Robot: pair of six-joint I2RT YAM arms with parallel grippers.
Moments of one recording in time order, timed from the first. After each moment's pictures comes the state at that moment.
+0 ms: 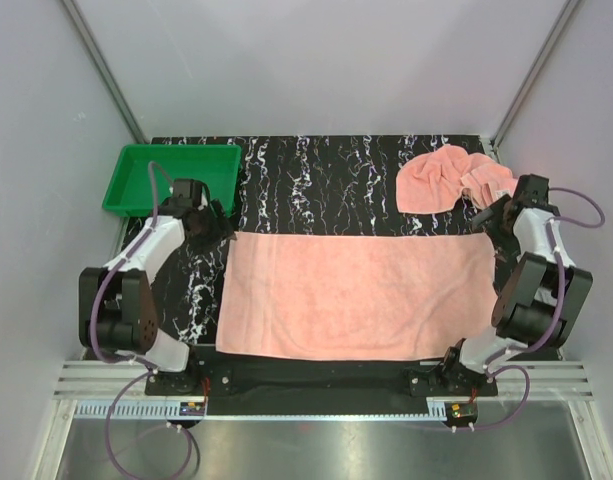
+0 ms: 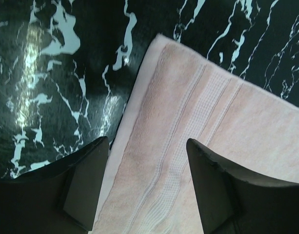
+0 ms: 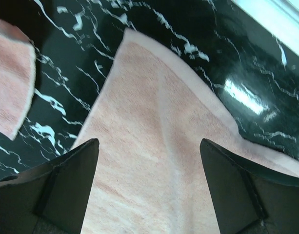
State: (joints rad) left arm -0.07 1.47 0.98 -0.57 0.11 -0.54; right arm -0.40 1.54 1.09 -0.62 0.07 0.59
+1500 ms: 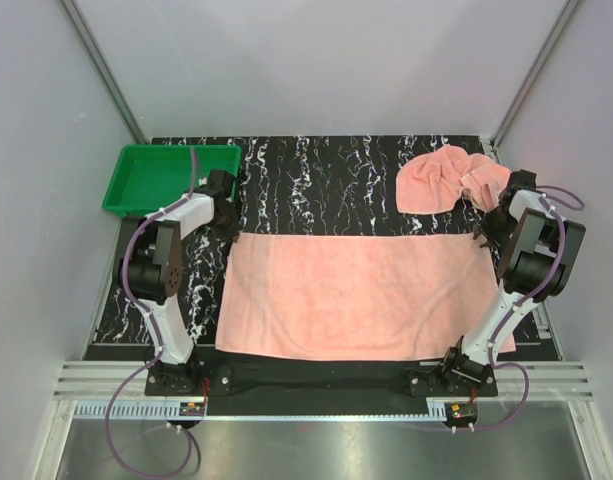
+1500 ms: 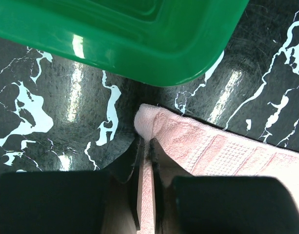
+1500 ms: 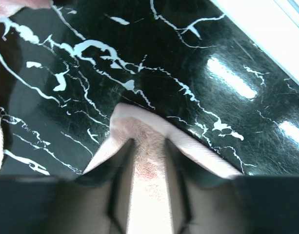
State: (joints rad) left arm -0.17 1.89 1.24 -0.56 -0.07 -0.50; right arm -0.40 1.97 1.36 -0.62 0.05 0.53
